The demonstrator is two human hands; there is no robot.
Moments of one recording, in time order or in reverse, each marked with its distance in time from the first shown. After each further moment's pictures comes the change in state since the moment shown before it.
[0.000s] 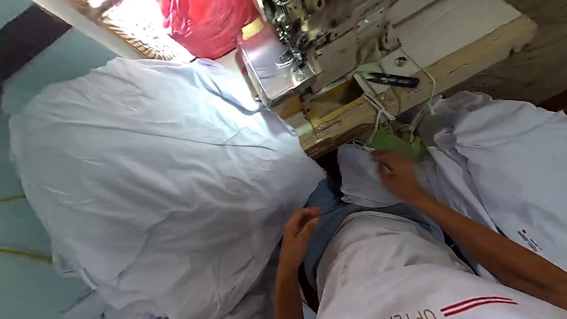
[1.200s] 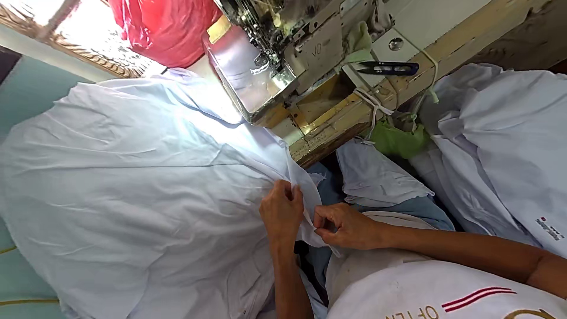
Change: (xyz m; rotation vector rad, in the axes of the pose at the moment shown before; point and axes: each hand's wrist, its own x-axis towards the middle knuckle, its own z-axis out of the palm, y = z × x) left_hand 0.088 0.083 0.004 0.961 0.258 0.018; right_hand 0.015 -0.134 0.022 0.775 -0.628 0.096
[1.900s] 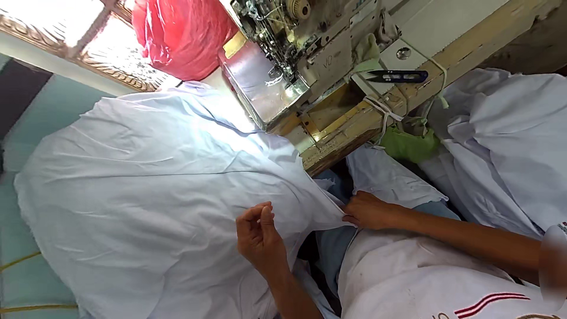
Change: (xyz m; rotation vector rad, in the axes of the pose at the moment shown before) left_hand -0.020 -0.041 -0.021 -0.669 0.489 0.072; right_hand 0.017 0.044 -0.039 -0.621 -0.444 0.345
